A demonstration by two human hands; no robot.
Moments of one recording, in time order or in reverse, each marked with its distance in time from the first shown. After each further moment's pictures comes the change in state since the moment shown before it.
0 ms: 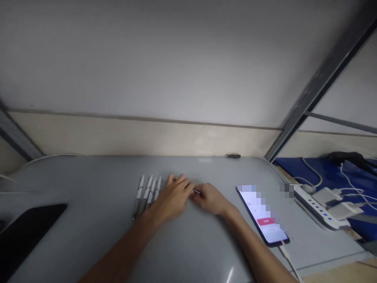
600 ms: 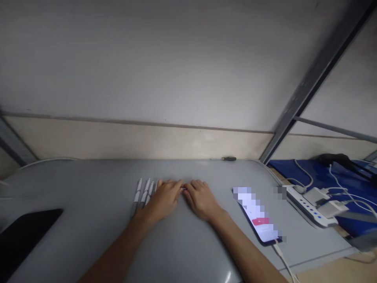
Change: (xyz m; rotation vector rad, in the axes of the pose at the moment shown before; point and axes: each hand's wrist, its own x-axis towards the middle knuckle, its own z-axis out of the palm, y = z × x) left_hand -0.005 -0.020 0.008 -0.123 -0.060 -0.203; right_hand 0.007 -0.006 0.016 -0.594 0.206 -0.089
